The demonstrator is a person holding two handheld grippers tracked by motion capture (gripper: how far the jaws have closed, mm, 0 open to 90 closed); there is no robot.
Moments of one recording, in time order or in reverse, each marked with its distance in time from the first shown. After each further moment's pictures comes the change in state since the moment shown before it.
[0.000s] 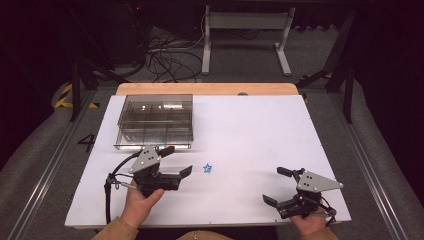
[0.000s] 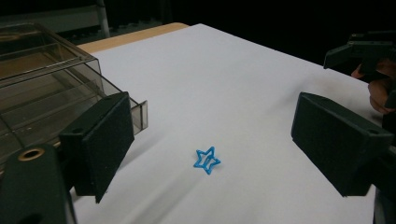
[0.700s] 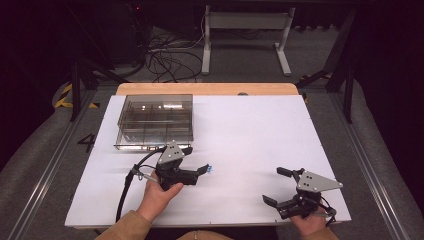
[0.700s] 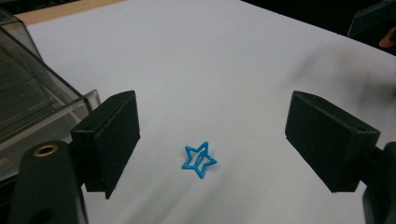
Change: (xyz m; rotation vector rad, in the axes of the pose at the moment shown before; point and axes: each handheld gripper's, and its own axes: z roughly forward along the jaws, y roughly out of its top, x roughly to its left) left arm -0.004 -0.004 0.058 0.149 -0.029 0.026; right arm 0.000 -0.001 0.000 0.005 0.006 0.002
